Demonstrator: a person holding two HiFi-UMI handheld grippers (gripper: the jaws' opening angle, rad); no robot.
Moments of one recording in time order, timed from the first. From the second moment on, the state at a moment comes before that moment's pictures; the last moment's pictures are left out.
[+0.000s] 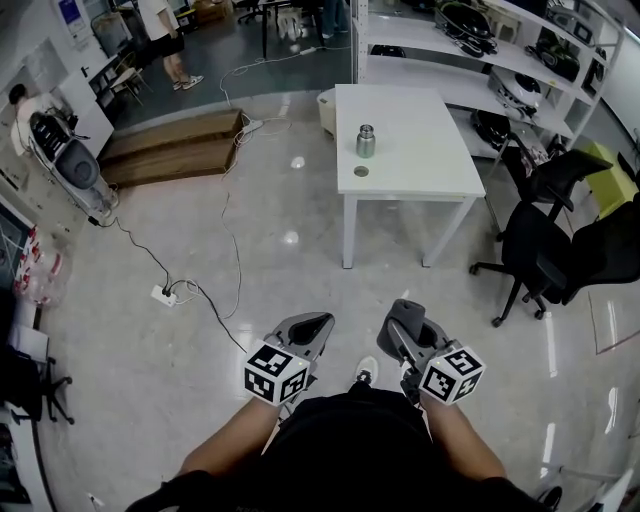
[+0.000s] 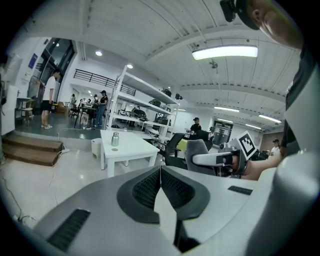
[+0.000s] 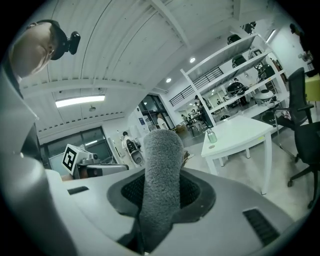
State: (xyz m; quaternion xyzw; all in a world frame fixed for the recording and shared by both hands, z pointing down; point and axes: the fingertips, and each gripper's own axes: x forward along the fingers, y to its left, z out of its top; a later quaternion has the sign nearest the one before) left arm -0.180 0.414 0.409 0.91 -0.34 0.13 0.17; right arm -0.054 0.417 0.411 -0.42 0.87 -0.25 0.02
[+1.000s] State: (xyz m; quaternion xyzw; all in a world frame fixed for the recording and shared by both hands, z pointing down) left arm -0.081 0.257 0.422 0.91 -0.34 0.16 0.17; right arm 0.029 0.268 0.425 -0.40 0.88 -0.26 0.02
